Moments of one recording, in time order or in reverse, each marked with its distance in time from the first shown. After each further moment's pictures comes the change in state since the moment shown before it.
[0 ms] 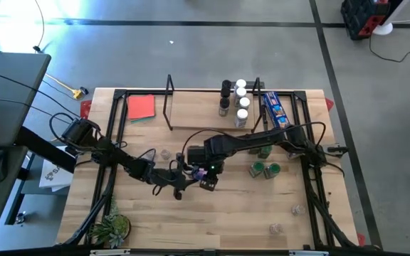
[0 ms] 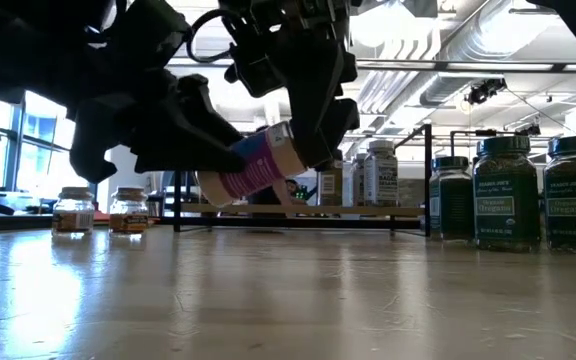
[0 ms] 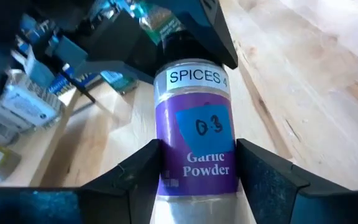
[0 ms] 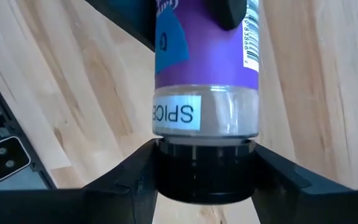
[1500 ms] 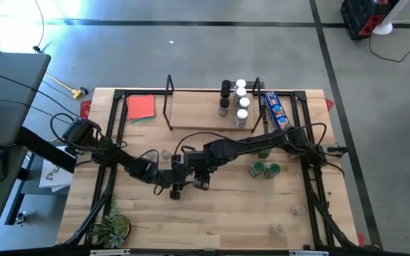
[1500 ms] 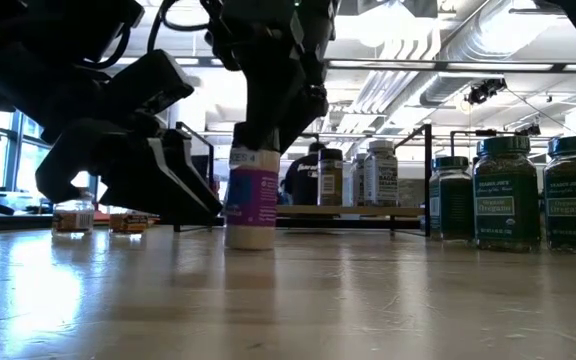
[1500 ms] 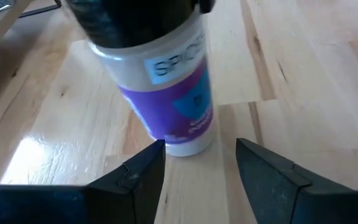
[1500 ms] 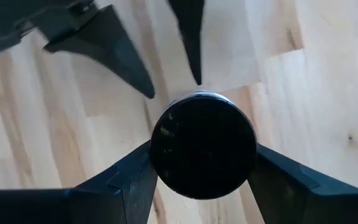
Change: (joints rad) left arm -0.003 0.003 -0.004 -0.188 0.064 -0.368; right arm 0.035 -0.003 0.003 0.157 0.332 -0.070
